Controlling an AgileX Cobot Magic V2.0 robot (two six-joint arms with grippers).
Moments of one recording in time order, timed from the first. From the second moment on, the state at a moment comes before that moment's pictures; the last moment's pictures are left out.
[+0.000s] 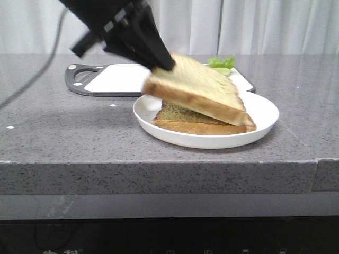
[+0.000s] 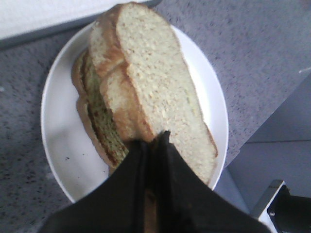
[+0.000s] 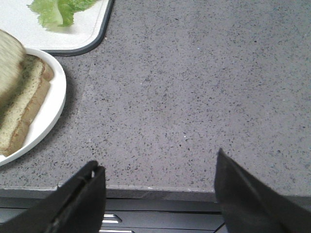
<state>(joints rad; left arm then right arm) -0.45 1.66 -1.36 -0.80 0.91 0.38 0.04 0.52 -0.59 0.06 0.70 0.07</state>
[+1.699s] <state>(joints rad) -0.13 0.84 -0.86 -0.66 0.90 0.39 0.02 1.80 -1.50 0.78 0.68 -0.41</state>
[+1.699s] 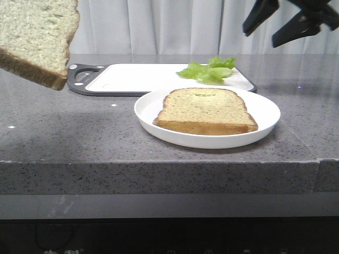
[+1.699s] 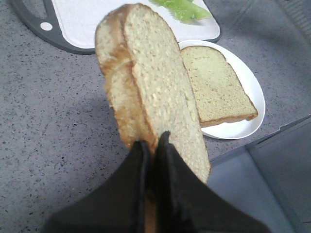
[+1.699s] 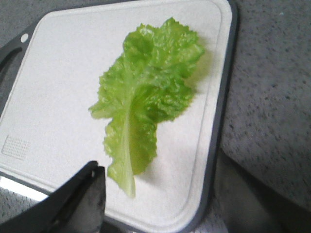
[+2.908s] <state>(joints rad) -0.13 0.84 -0.86 -0.66 0.90 0.39 0.05 2.22 -1.92 0.94 0.76 -0.42</state>
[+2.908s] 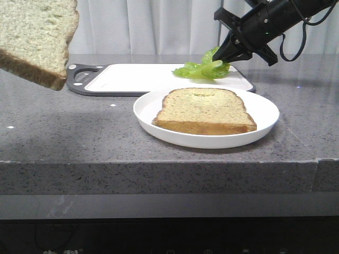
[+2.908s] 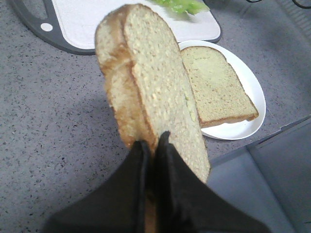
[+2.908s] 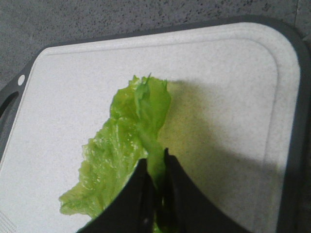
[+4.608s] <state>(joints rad) -0.13 0.84 -0.86 -0.66 0.87 0.39 0.04 1.45 -0.95 1.53 1.16 -0.93</state>
